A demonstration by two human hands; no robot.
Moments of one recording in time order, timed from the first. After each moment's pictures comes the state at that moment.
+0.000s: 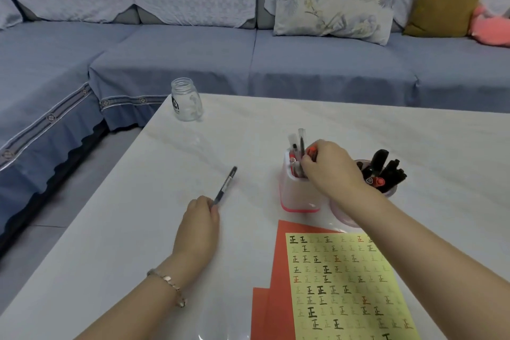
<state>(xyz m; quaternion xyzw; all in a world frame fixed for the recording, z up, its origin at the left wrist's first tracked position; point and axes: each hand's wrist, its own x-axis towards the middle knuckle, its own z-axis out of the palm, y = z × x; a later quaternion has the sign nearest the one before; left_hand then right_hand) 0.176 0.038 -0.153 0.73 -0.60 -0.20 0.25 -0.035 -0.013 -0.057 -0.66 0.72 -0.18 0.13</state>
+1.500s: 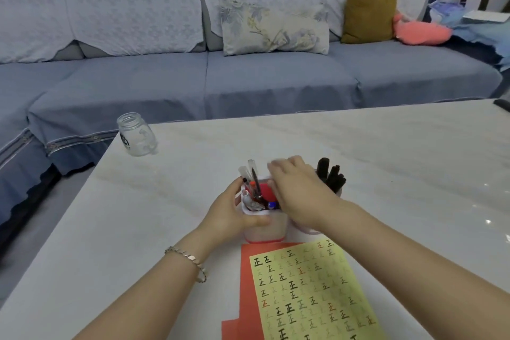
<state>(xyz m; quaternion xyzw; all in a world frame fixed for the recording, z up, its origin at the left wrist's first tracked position) 0.080 -0.011 -0.098 0.47 -0.66 -0.49 0.32 -0.075 0.006 -0.054 -0.80 0.60 -0.07 0.01</state>
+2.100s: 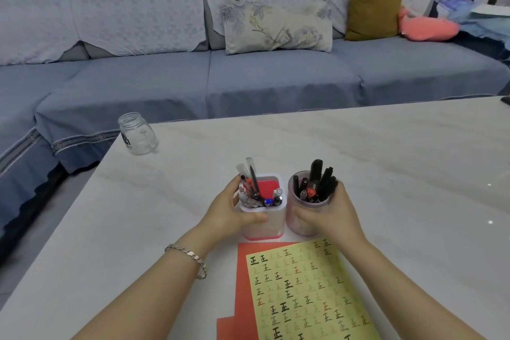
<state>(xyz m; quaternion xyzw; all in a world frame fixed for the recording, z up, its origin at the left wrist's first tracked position) 0.078 -0.015 -0.105 0.51 -0.64 -0.50 0.29 -0.124 0.031 -0.117 -0.50 0.68 -0.45 0.30</state>
